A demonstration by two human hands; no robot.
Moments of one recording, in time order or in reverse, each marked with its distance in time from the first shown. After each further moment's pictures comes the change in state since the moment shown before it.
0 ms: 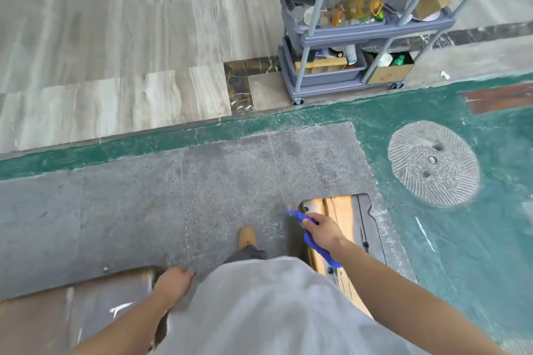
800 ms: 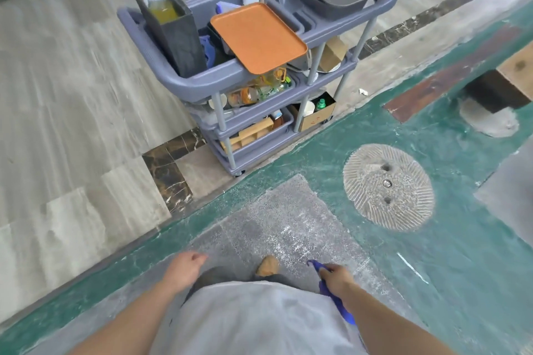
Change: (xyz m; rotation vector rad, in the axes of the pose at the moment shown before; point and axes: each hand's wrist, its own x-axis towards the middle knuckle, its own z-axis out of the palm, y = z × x) left_hand 0.133 0.548 -0.135 0.380 -0.061 0.526; right_hand 0.253 -0.019 -0.207 0.296 0.134 0.485
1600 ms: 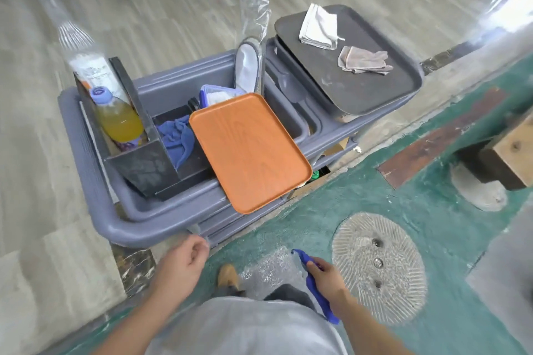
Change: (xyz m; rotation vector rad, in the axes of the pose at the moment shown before) left_hand 0.196 0.285 -0.202 -0.162 0.316 0.313; right_hand 0.100 -0.365 -0.201 0.196 0.160 -0.196
